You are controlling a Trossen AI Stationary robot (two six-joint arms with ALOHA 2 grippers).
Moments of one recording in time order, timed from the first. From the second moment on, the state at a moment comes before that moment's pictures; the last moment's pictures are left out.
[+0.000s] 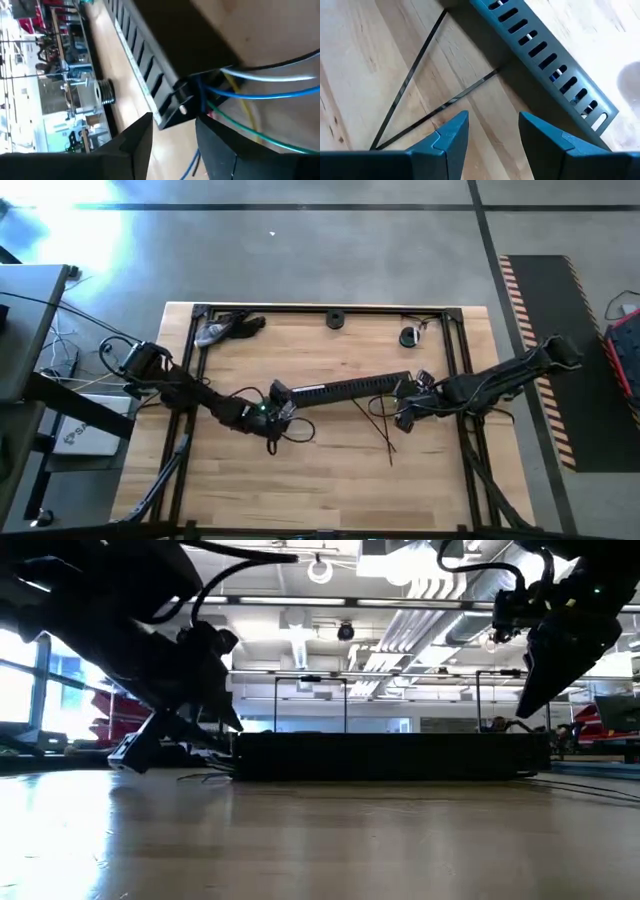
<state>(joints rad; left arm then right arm) -0.32 1.67 0.63 0.05 -0.89 0.65 0.29 1.17 0.67 -0.74 0.41 0.69</state>
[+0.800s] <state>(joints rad) -0.28 1.67 0.63 0.29 -0.52 0.33 0.29 1.17 0.67 -0.74 0.36 0.70</state>
